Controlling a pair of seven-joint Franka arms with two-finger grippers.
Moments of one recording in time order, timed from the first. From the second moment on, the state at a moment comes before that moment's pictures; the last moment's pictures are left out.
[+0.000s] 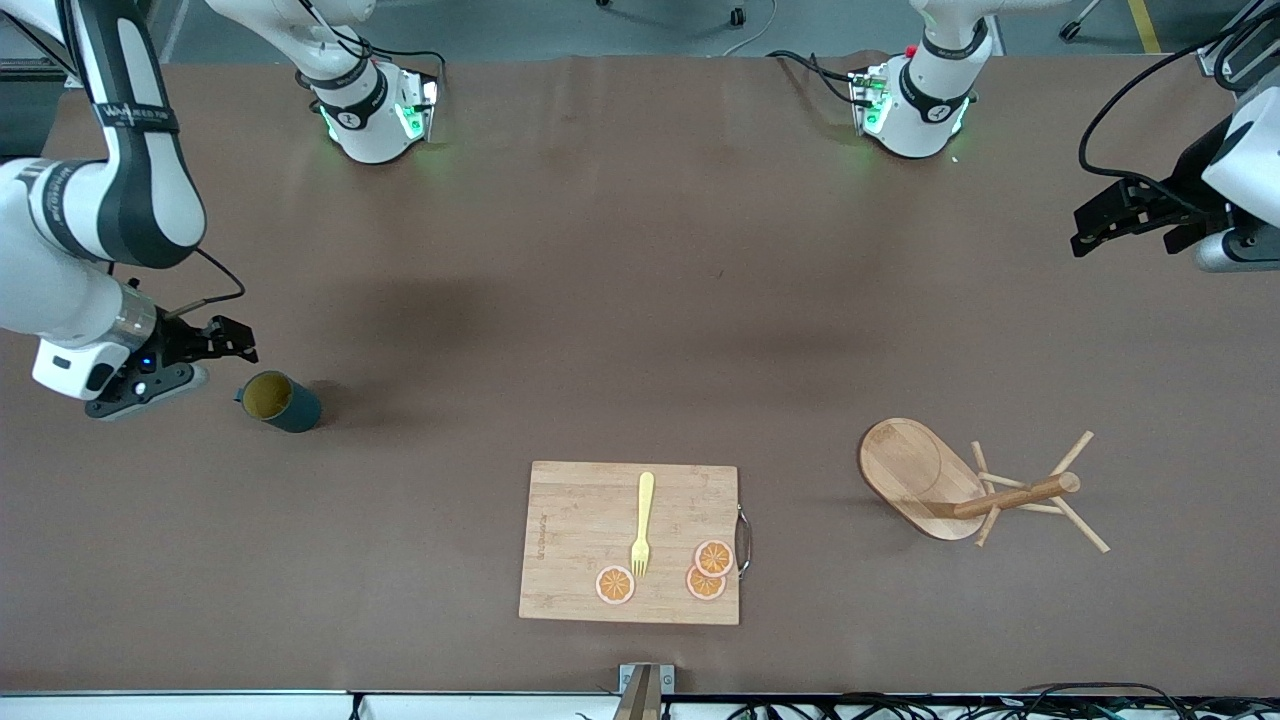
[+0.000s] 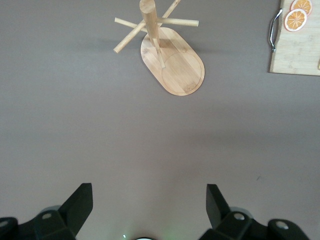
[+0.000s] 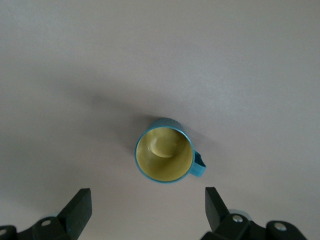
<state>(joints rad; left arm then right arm) 0.02 0.00 -0.12 -1.51 -0.01 1.48 -0.12 -0.07 0.16 -0.04 -2.01 0.03 2.14 -0.54</state>
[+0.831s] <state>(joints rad) 0.02 0.01 -0.12 -1.51 -0.01 1.48 -0.12 -0.11 0.36 -0.05 -1.97 0.03 2.28 -0.67</state>
